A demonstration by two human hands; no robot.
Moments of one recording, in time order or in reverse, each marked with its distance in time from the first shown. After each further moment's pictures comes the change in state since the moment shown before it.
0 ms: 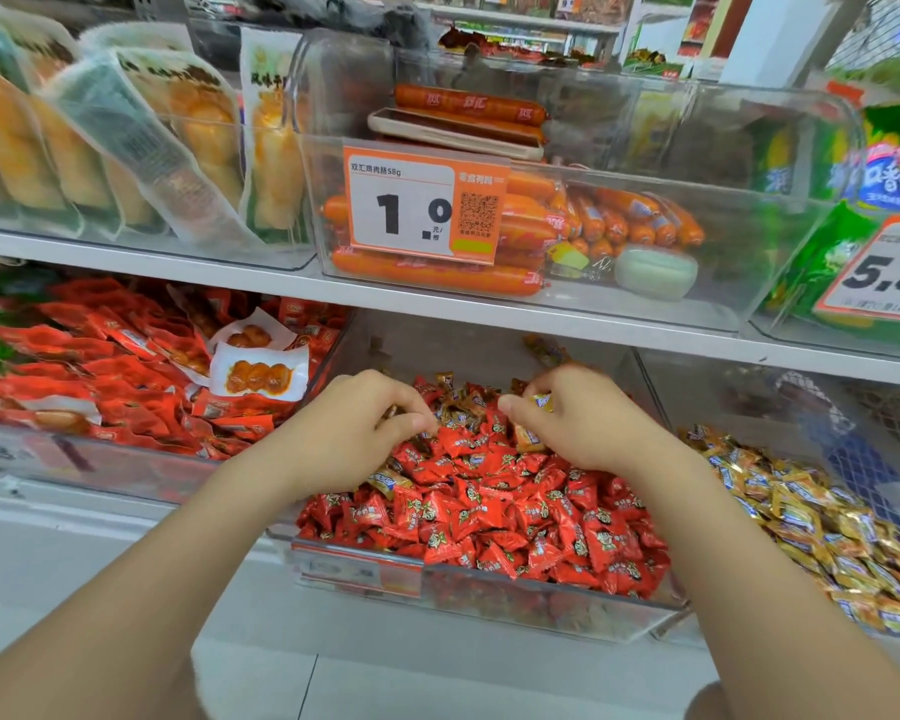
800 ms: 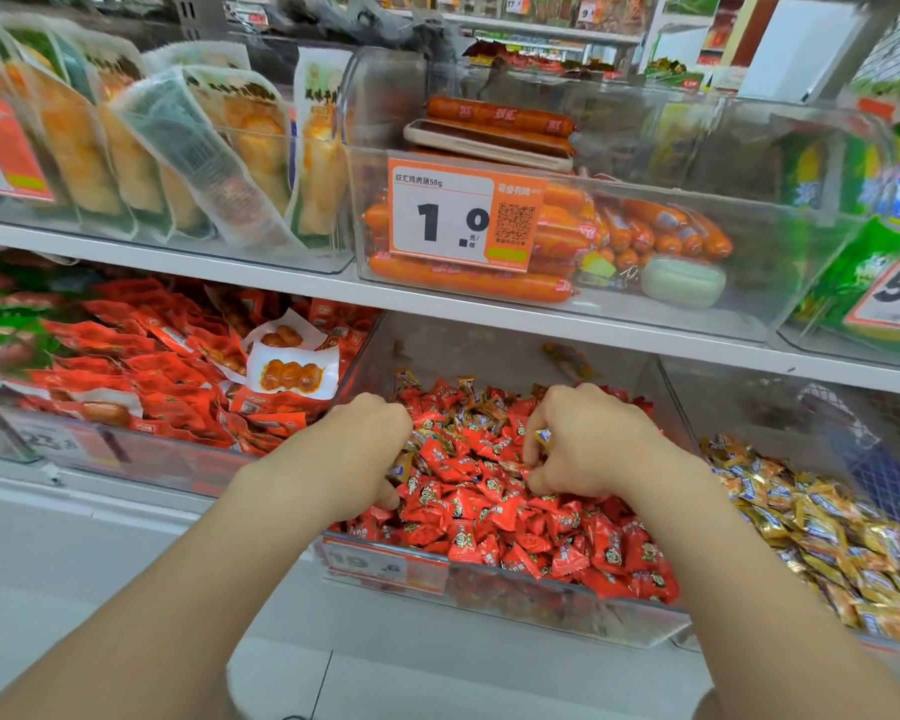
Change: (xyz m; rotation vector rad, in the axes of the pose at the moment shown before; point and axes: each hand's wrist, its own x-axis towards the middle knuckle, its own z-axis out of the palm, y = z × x) left_hand -0.013 -0.003 -0.003 0.626 -0.220 -0.210; right_hand -0.011 -0.031 0.003 -0.282 -0.144 0.061
